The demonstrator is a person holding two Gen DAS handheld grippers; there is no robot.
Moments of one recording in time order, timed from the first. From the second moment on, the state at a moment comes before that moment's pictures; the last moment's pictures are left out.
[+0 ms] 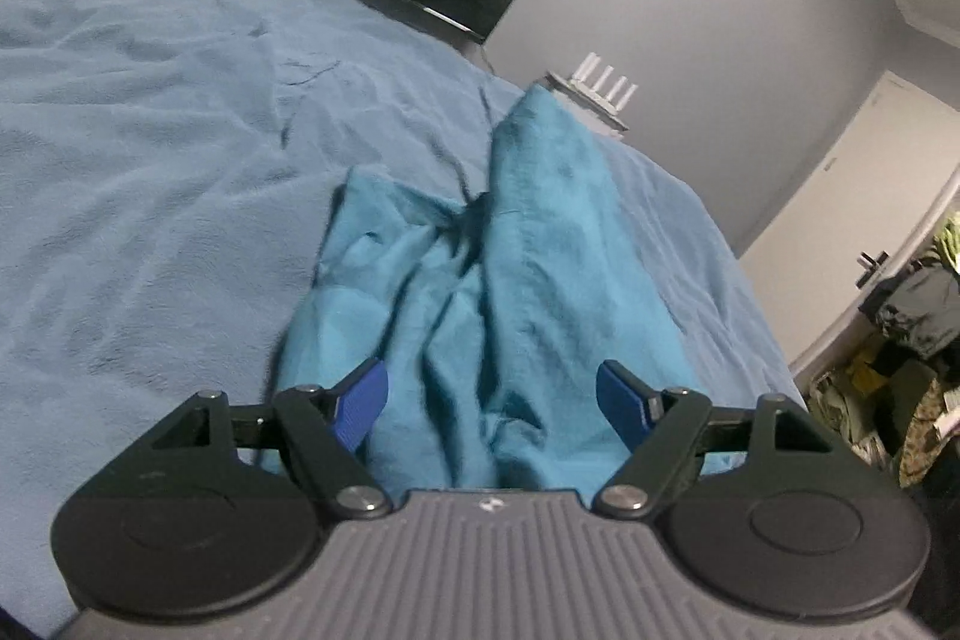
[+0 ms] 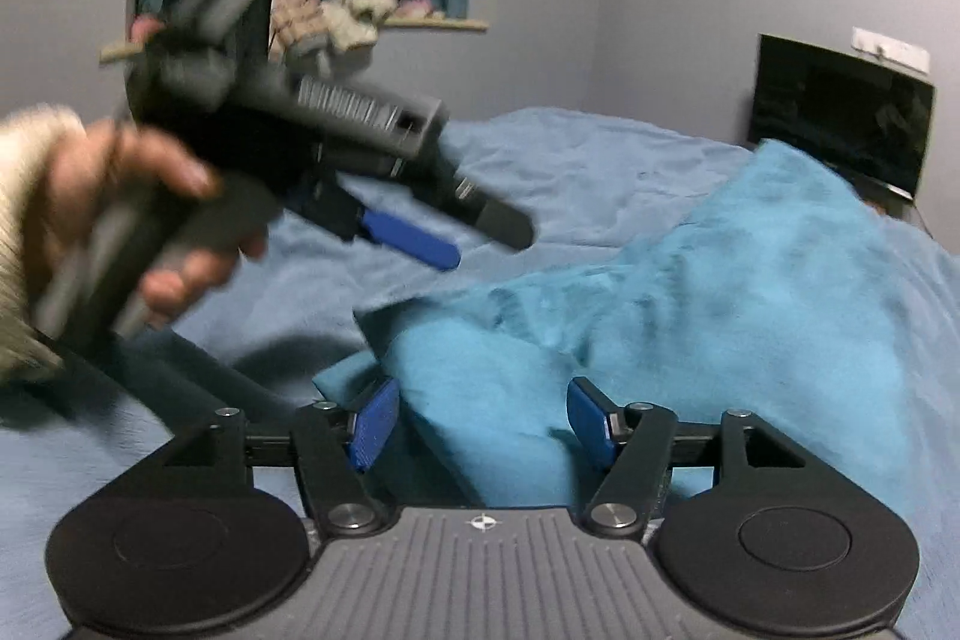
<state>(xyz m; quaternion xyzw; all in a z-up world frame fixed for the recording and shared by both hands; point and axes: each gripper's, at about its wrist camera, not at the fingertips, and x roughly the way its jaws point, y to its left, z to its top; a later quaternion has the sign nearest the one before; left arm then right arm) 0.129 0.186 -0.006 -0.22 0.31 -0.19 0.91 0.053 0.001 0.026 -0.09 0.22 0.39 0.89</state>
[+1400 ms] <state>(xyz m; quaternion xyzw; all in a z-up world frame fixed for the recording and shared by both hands) 0.134 0.179 -0.046 -0.19 0.45 -0.23 0.84 0.181 -0.067 0.035 -0.01 0.28 0.22 0.94</state>
